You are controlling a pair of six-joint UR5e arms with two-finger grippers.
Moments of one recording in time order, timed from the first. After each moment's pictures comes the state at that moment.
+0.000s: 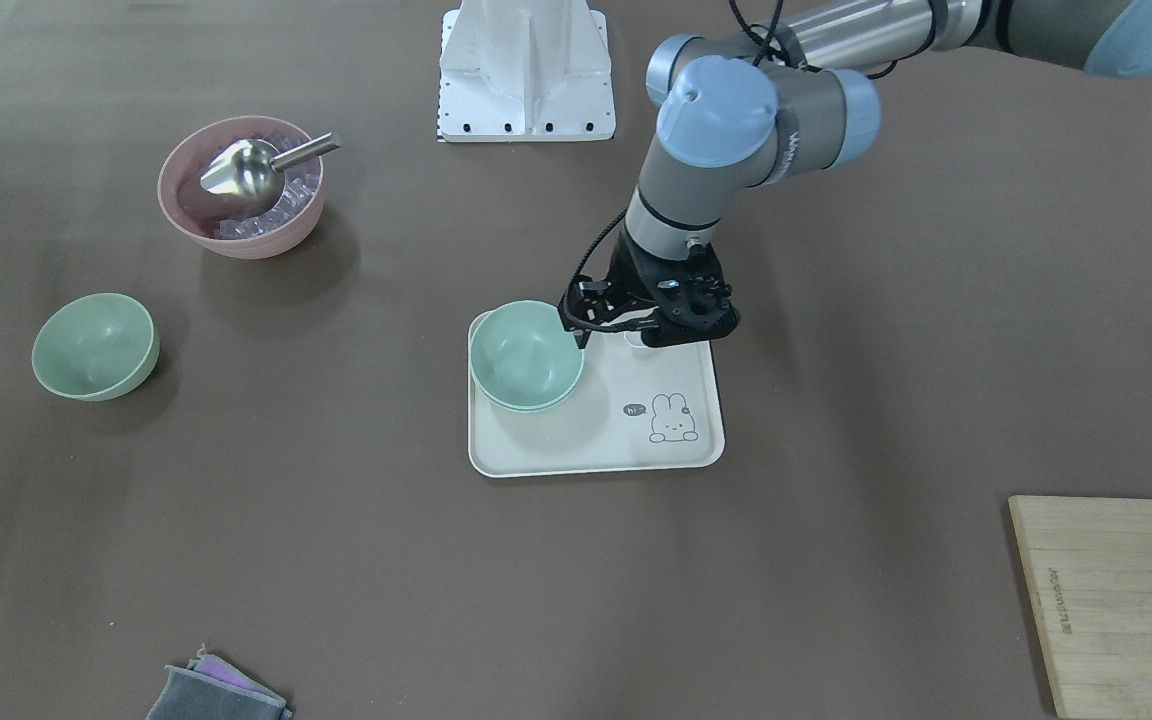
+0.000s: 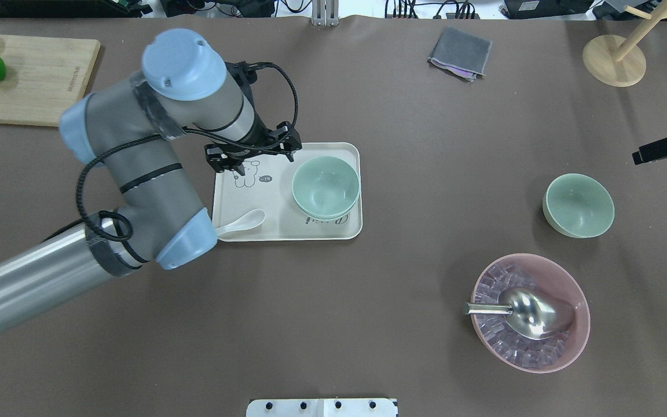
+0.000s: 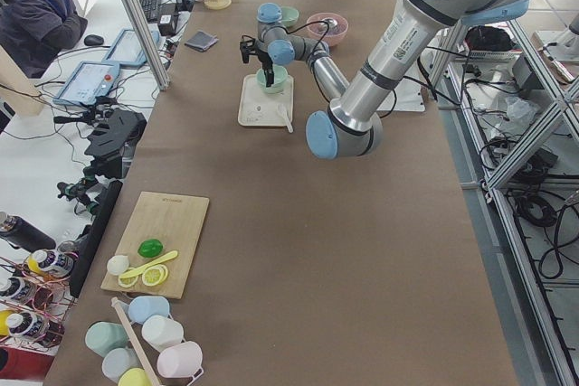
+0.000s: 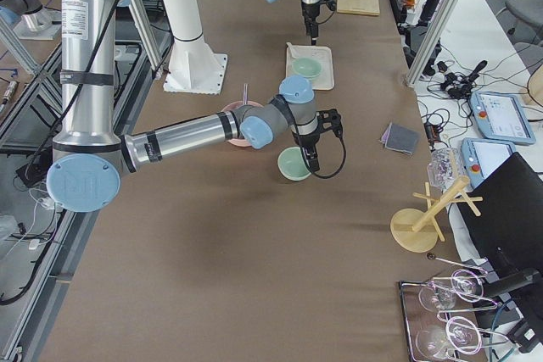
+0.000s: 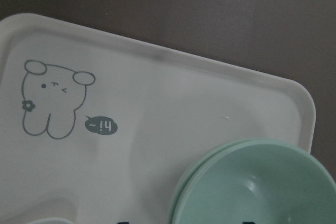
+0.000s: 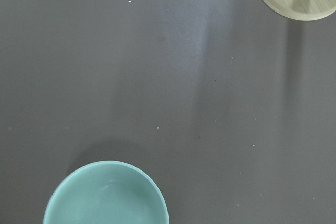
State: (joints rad) left arm -0.72 -2.25 -1.68 -1.65 -2.02 -1.31; right arm 1.17 -1.63 1.90 -1.22 2.15 0.50
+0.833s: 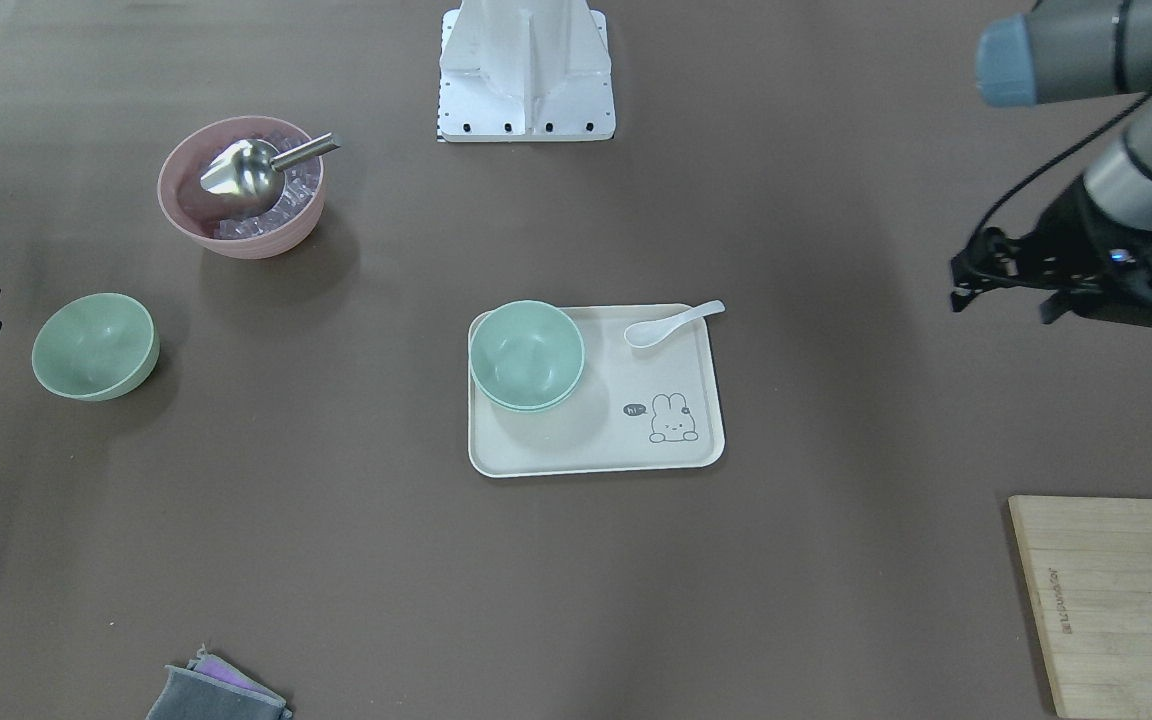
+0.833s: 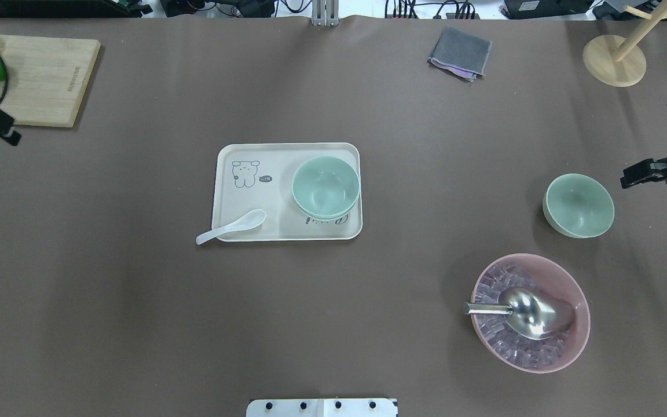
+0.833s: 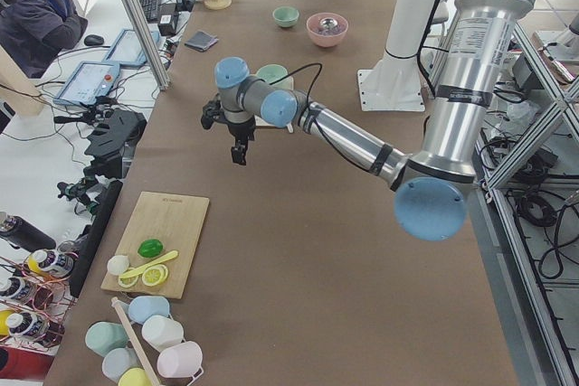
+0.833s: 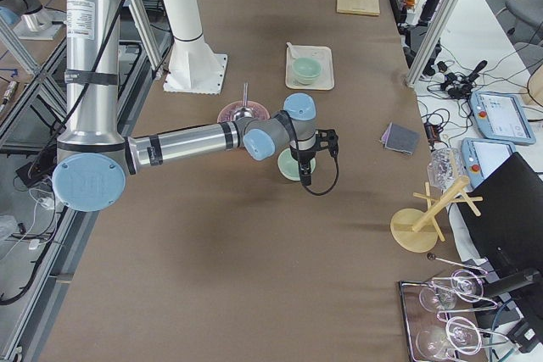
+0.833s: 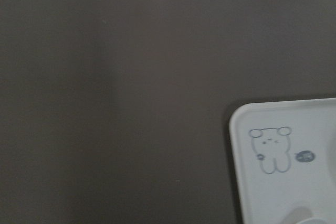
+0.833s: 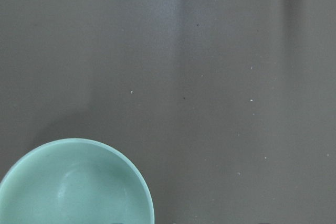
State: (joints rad) left arm -1.25 -1.71 -1.84 -1.51 -2.36 -0.30; right arm 1.08 -1.63 1.80 -1.21 2.13 0.63
